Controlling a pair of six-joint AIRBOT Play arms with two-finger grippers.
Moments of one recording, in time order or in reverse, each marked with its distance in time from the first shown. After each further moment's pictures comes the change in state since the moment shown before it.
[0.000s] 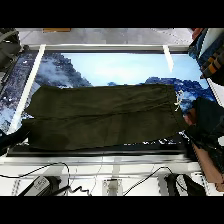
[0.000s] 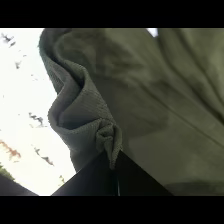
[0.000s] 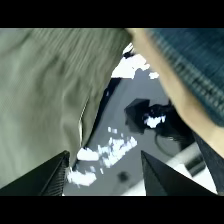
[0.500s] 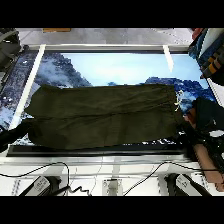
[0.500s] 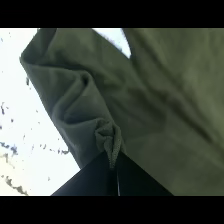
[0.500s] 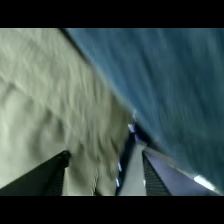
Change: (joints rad) left arm -0.043 0.006 0.028 -0.040 0.040 0.003; right arm -0.025 -0.358 -0.014 0.352 -0.268 -0.232
